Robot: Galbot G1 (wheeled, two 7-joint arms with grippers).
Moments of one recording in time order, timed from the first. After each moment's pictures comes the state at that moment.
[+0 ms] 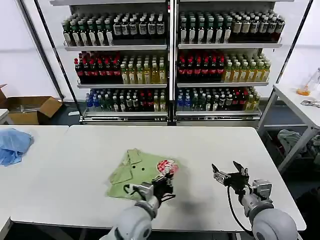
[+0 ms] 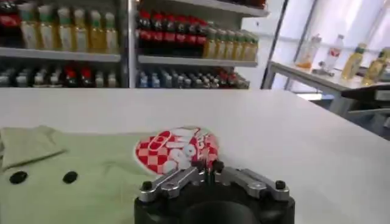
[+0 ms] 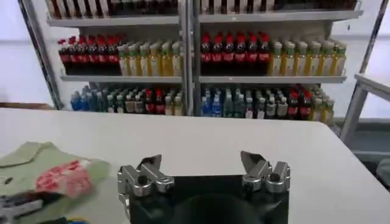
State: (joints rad) left arm 1.04 -1.33 0.08 -1.85 -0.47 0.51 -0.27; right arm -1.35 0.98 0.48 2.20 0.67 -0.55 0.27
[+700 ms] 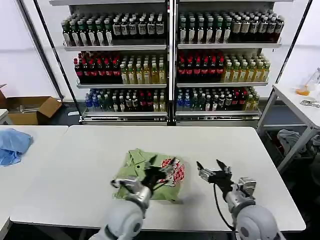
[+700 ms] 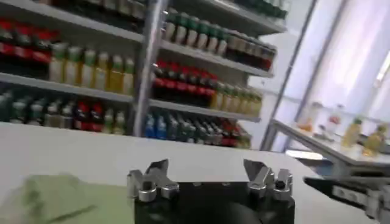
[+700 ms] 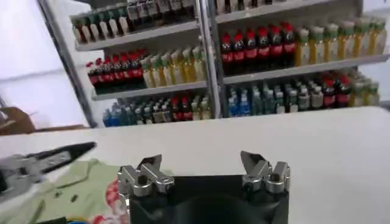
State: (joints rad) left arm 1.11 -1.30 -0.07 -1.98 -0.55 0.37 -0.26; right arm -1.24 1.07 0.32 2.11 0.74 -0.48 0.27
